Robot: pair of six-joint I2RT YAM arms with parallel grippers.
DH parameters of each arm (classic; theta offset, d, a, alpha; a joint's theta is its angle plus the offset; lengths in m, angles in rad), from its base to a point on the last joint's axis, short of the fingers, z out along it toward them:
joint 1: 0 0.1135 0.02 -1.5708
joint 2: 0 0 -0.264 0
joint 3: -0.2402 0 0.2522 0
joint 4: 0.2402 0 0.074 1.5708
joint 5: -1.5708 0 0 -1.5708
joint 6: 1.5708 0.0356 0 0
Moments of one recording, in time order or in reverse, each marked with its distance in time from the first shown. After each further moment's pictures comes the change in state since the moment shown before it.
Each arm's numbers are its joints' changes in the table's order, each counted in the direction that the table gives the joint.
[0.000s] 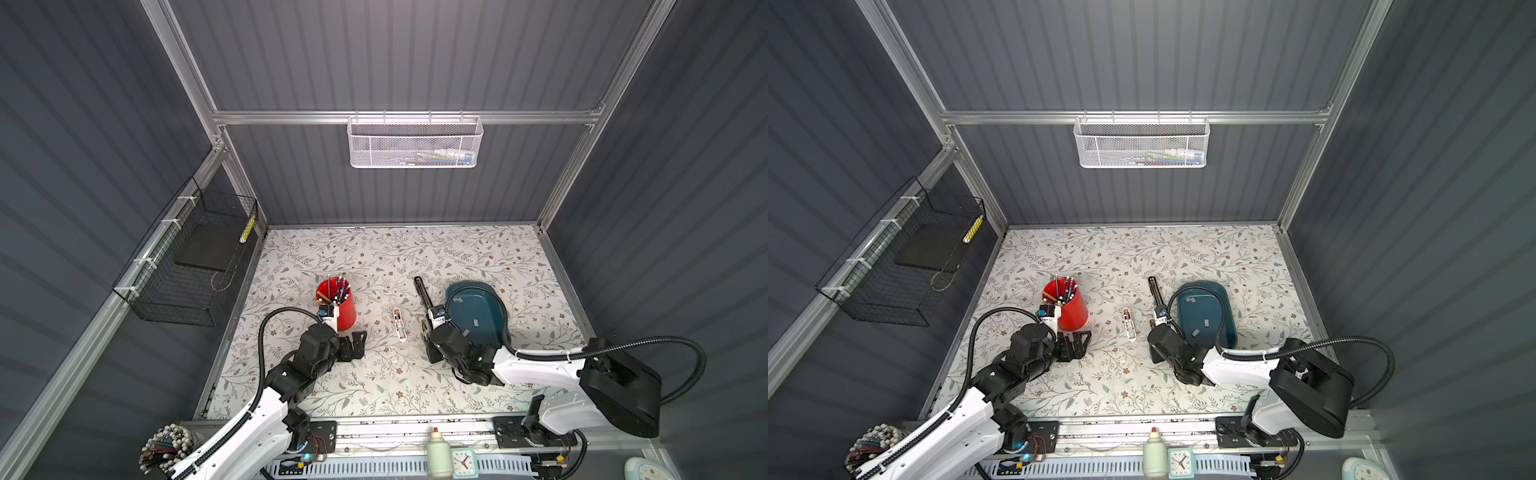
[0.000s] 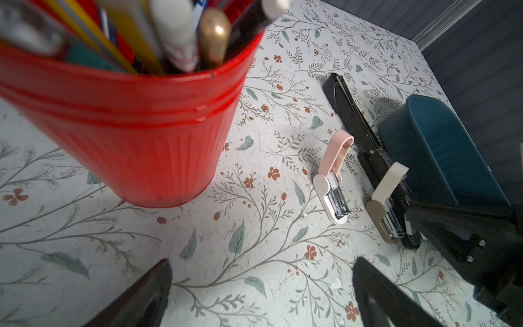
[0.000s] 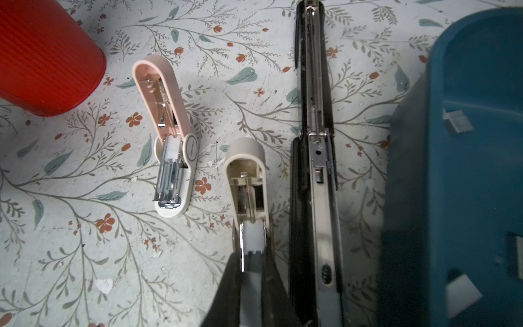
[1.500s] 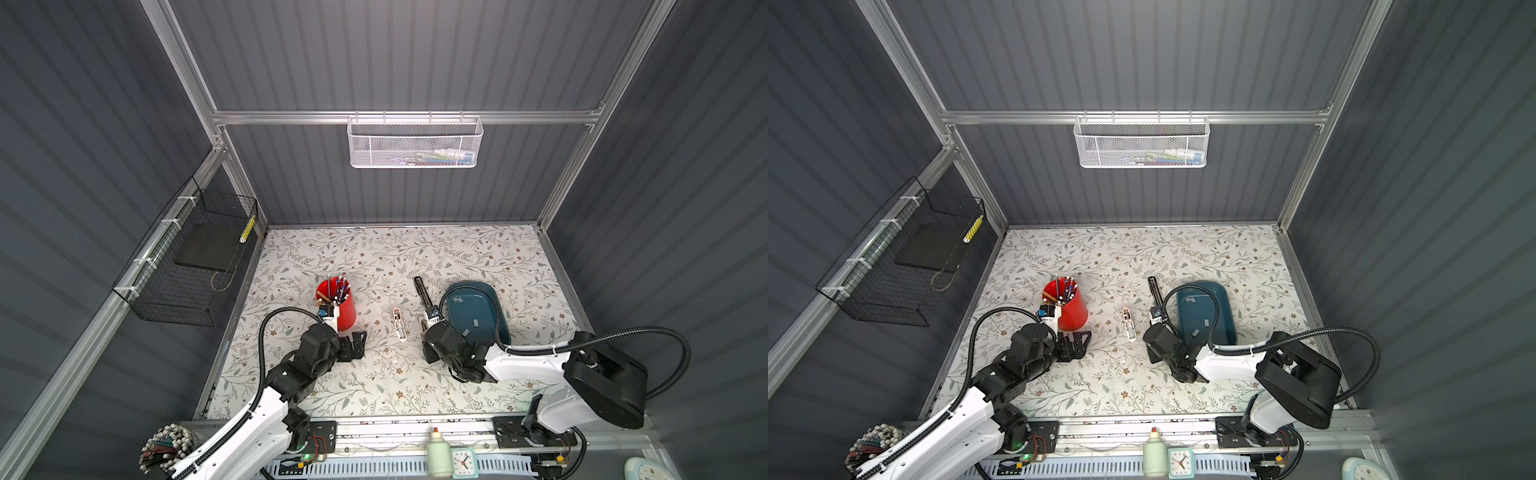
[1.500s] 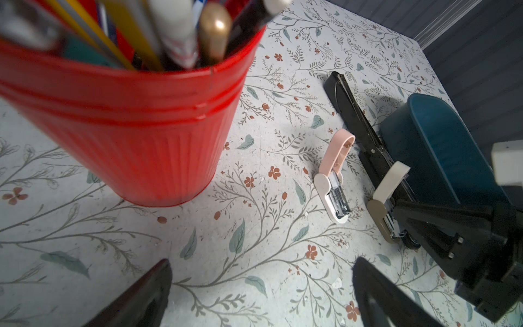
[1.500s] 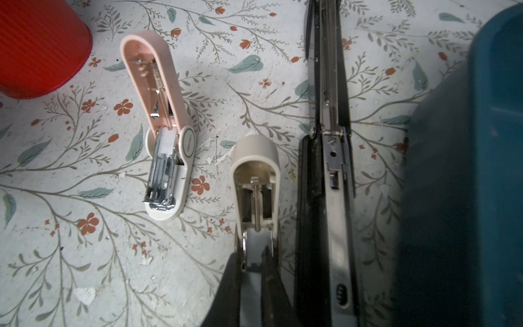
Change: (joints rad) left arm 0.000 0.005 0.000 0.000 0.000 0.000; right arm 0.000 0.071 -0.033 -0.007 0.003 -0.027
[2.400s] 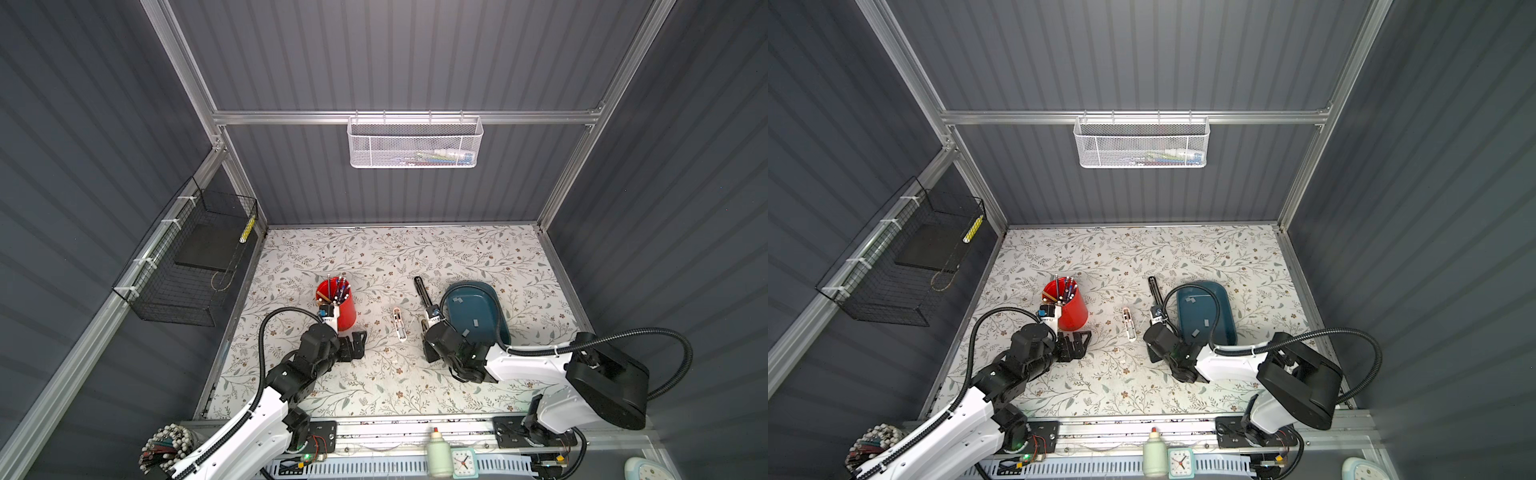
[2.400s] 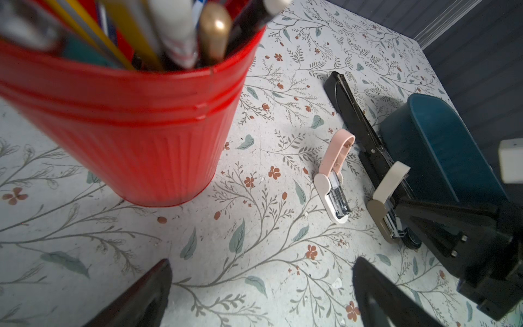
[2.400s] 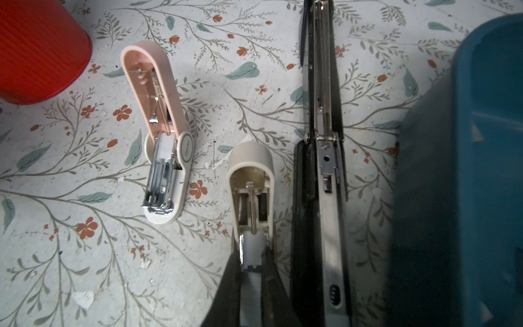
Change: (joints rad) left arm 0.000 0.000 0.000 0.000 0.000 0.000; right arm 0.000 -0.006 0.000 -0.001 -0.015 -0.005
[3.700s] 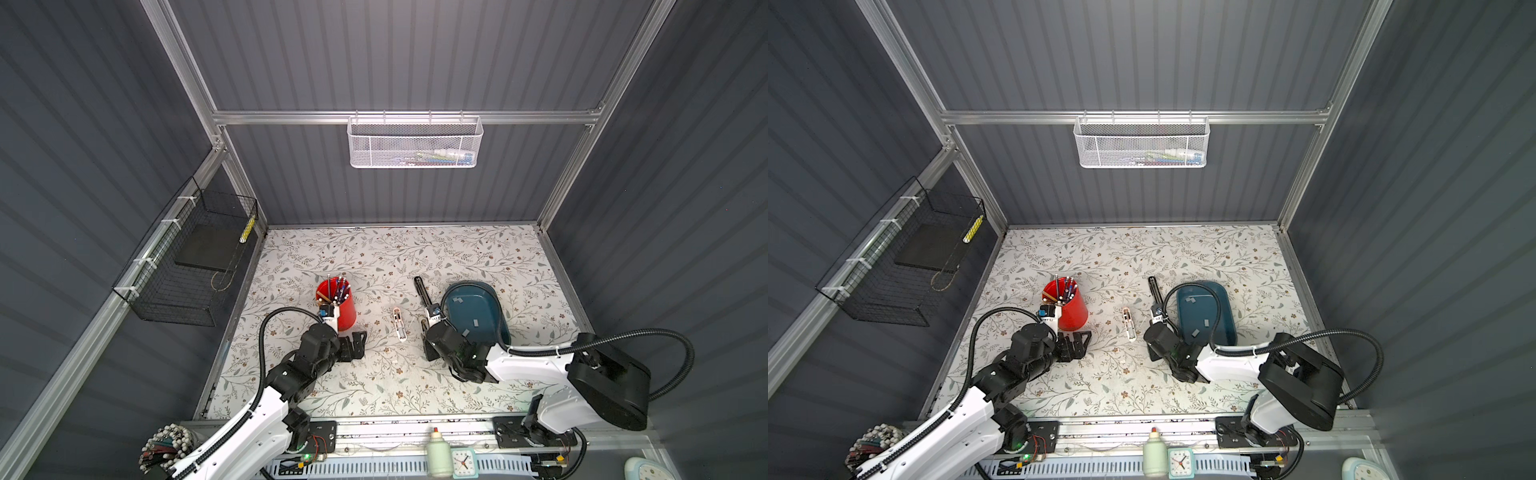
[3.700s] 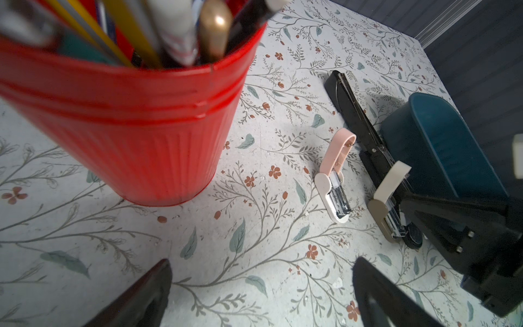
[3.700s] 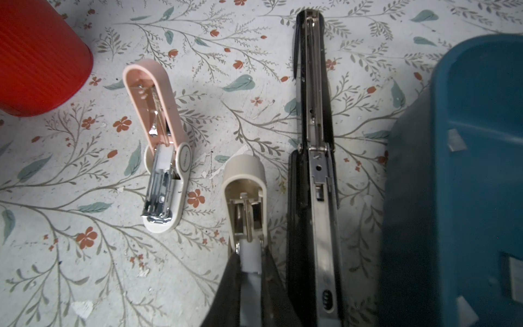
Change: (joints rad) left arm 0.000 0.003 0.000 0.000 0.000 0.000; right arm 0.000 0.004 0.002 -0.014 -0.027 -0.006
